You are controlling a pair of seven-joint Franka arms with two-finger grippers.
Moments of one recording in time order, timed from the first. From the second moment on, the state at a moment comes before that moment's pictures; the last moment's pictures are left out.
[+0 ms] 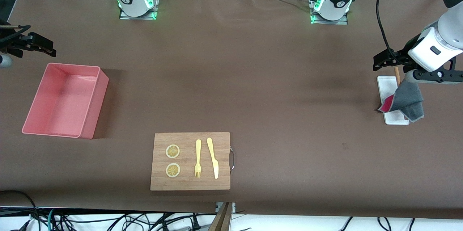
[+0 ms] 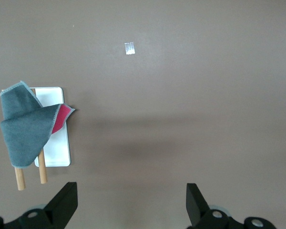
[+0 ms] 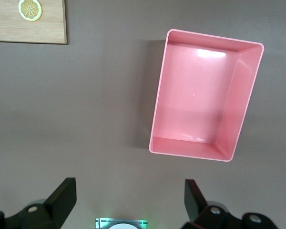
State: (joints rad) left arm -0.05 0.05 0.00 -1.64 -0.02 1.59 -0.04; right arm -0.08 0.06 0.05 -1.51 -0.04 1.46 -0.08
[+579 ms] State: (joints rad) left arm -0.03 0.06 0.00 -1.64 -0.02 1.52 0.01; right arm -0.08 0.06 0.05 -1.51 -0.04 1.46 -0.08
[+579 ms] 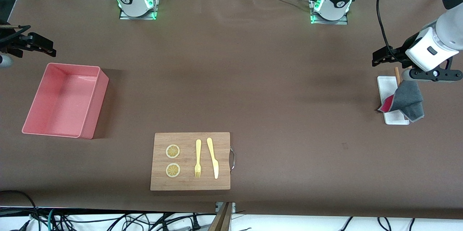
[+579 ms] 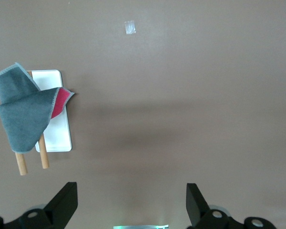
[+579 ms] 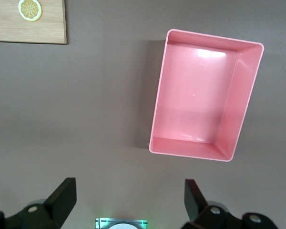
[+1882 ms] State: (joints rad) left arm 0.24 0.58 0.00 -1.49 0.11 1.95 1.11; right arm -0.08 0.06 0.05 -1.51 -0.04 1.46 -0.08
